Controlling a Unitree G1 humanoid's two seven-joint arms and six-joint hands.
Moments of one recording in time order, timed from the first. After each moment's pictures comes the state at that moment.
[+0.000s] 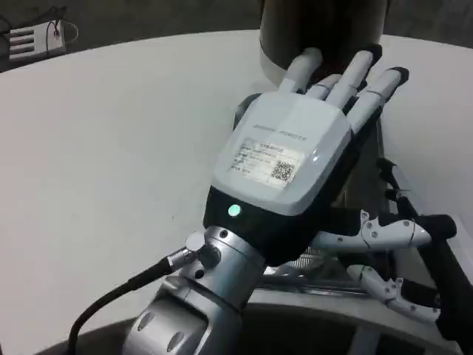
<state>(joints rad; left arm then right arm) -0.48 0.17 -0.40 -0.48 1.19 0.06 -0.20 -0.06 -0.35 -0.02 -0.16 -0.50 -0.25 -0.10</state>
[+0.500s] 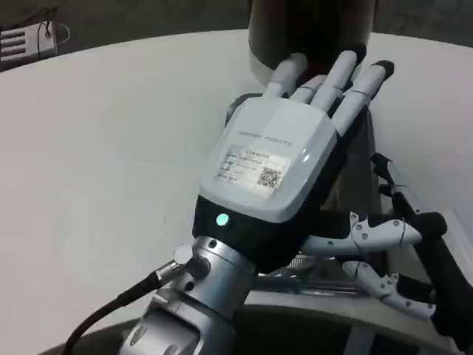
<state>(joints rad) -0.42 0.16 -0.39 -0.51 1.21 0.06 -0.16 -0.08 -0.35 -0.01 -0.16 -0.50 -0.25 -0.10</state>
